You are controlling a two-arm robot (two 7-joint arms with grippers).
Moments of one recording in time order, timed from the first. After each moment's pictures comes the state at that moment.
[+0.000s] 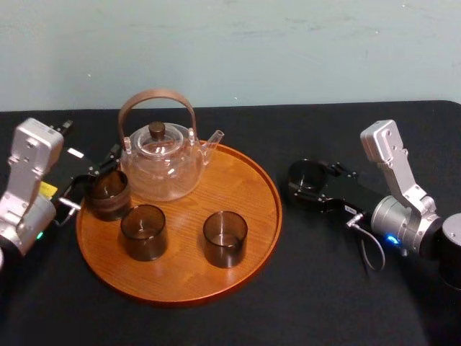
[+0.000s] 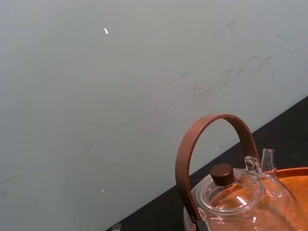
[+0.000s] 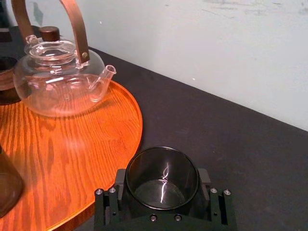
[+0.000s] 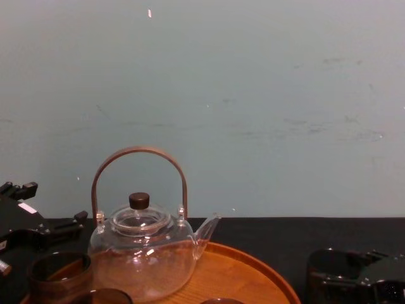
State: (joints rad) left arm -0.20 0.60 0.45 -1.41 -0.25 -0.12 0.03; right arm 0.26 0.40 -0.35 -1.27 0.26 0.07 0.44
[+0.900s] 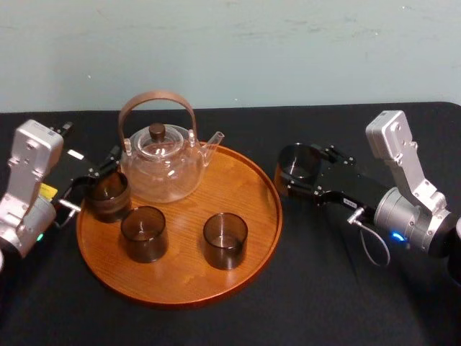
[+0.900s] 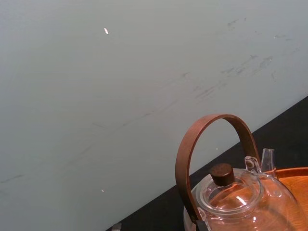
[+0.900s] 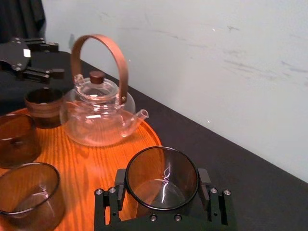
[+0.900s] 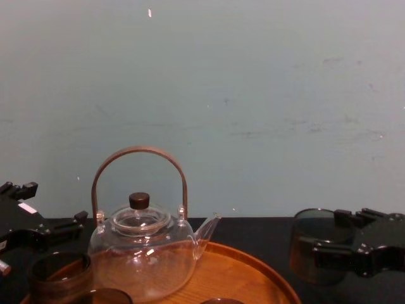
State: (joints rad) left arm -0.20 0.60 0.45 -1.41 -0.25 -0.12 0.03; right arm 0.19 0.45 -0.35 -1.47 0.26 0.04 0.45
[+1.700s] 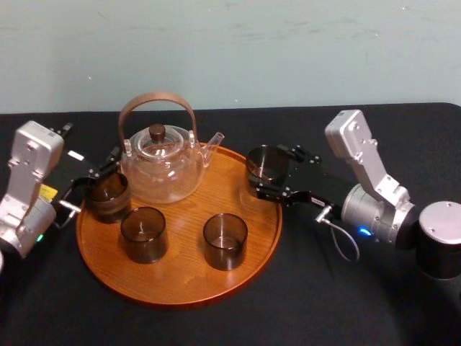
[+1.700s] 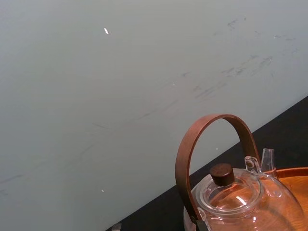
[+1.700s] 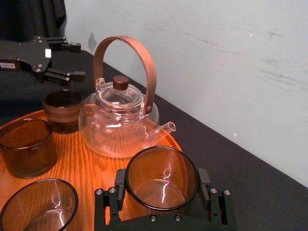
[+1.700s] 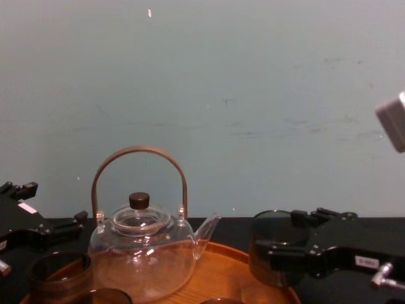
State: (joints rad) left arm -0.20 0.60 0.45 -1.41 -0.25 -0.12 0.03; right arm 0.28 0.40 -0.44 -1.40 0.23 0.04 0.47
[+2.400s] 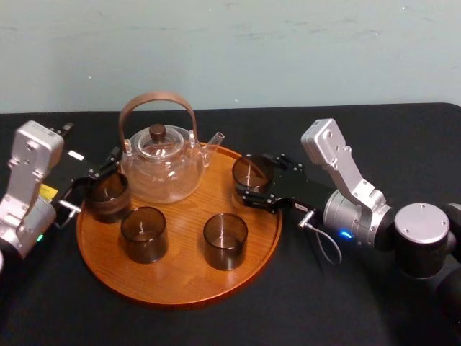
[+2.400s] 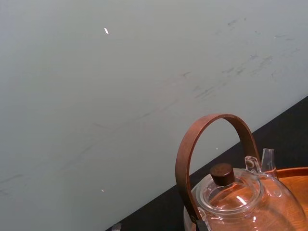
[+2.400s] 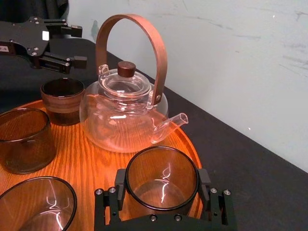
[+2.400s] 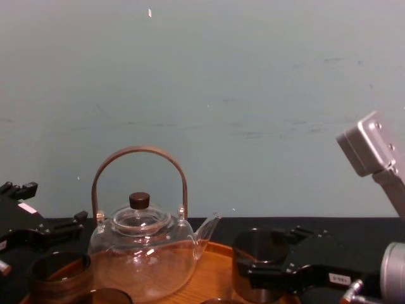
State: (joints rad) left arm -0.20 0.60 0.45 -1.41 -0.25 -0.12 0.03; right arm 0.33 0.34 -0.48 -1.28 0.18 0.01 0.47
